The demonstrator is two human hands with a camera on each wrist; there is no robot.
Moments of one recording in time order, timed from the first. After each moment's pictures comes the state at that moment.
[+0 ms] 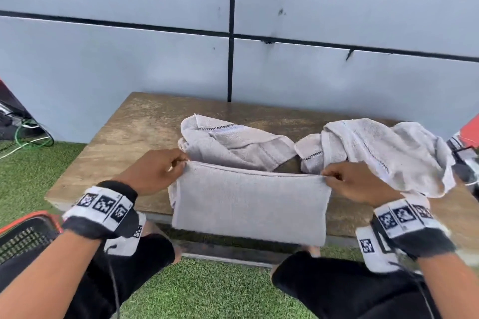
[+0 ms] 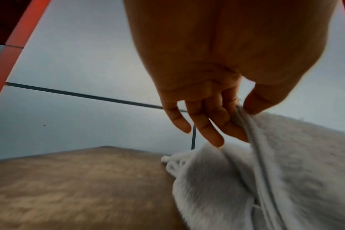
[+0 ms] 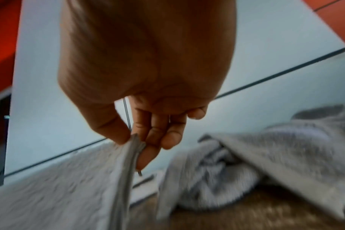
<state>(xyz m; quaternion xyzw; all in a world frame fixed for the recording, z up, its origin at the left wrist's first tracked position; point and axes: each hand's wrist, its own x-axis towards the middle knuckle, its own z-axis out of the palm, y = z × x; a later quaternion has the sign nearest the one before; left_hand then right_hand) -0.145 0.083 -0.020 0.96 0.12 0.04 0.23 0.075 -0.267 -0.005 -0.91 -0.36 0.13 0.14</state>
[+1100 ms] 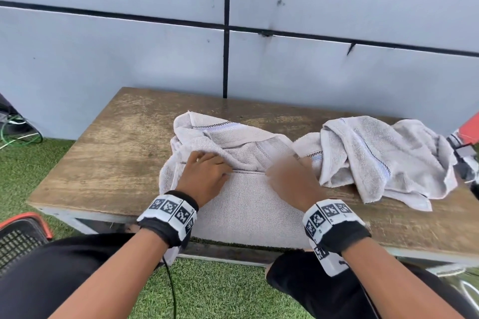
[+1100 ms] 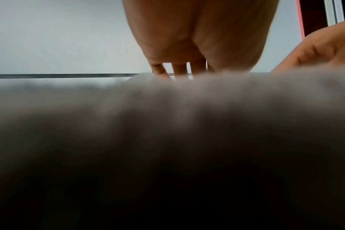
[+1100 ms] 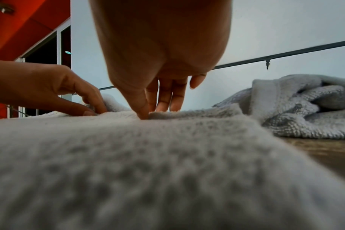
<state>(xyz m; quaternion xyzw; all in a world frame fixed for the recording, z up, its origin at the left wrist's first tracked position) -0.069 0.019 -0.082 0.99 0.05 0.16 0.04 0.054 -0.180 -0.064 -0.89 -0.45 0.00 0.05</state>
